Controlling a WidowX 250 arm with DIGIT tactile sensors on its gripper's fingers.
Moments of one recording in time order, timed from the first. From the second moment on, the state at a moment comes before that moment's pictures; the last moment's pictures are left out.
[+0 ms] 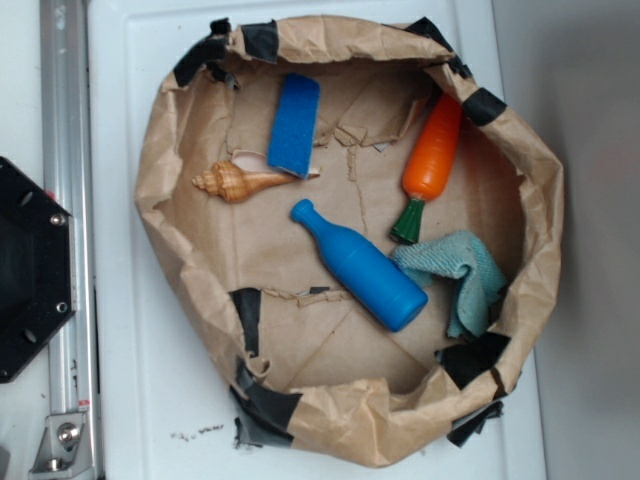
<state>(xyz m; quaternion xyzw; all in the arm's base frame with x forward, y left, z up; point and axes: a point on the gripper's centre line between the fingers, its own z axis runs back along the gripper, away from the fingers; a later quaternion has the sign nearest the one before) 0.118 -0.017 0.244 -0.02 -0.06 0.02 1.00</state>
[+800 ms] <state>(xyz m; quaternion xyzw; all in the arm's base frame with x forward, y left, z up) 0.219 -0.018 0.158 0.09 -0.13 0.08 0.98</state>
